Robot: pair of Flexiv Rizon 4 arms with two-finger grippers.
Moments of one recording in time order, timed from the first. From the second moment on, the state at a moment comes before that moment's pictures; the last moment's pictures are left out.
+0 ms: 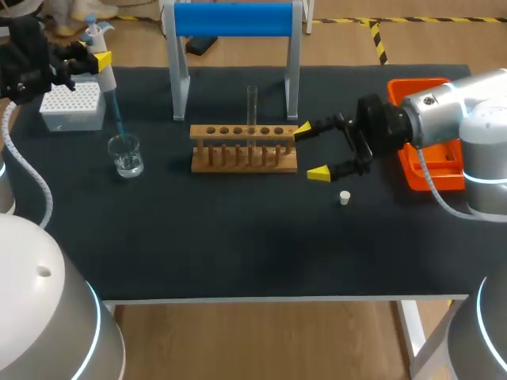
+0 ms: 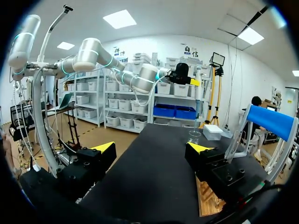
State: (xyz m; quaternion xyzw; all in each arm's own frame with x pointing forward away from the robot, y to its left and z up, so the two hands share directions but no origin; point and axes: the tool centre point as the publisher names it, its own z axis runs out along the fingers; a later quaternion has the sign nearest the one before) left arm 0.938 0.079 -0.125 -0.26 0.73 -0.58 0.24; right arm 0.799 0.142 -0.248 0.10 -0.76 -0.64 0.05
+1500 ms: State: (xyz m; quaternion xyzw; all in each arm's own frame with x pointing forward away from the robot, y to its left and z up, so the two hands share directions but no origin) left arm 0.938 0.079 -0.125 -0.26 0.73 -0.58 0.24; right arm 0.806 0.270 -0.252 -0.02 -0.82 -0.58 -0.04
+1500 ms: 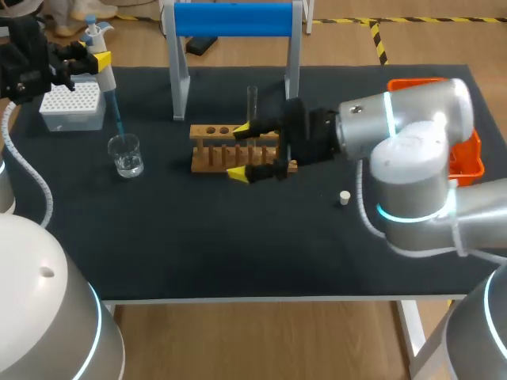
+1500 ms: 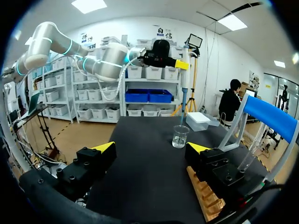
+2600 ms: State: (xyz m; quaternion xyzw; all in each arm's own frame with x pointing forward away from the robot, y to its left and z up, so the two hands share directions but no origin) left arm 0.938 0.079 -0.125 -0.26 0.73 -0.58 0.24; right arm 0.841 0.344 -0.318 -0.05 -0.84 -0.54 -0.07
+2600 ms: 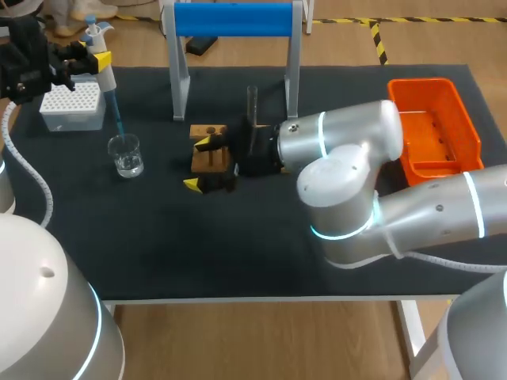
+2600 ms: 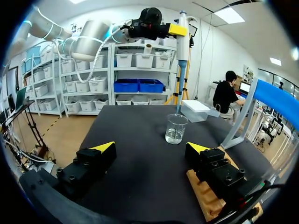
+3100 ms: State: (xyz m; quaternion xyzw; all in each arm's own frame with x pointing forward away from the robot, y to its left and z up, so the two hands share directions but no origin) left arm 0.938 0.079 -0.125 -0.26 0.73 -0.58 0.24; right arm 0.840 0.364 -0.338 -0.06 -0.84 -0.53 -0.08
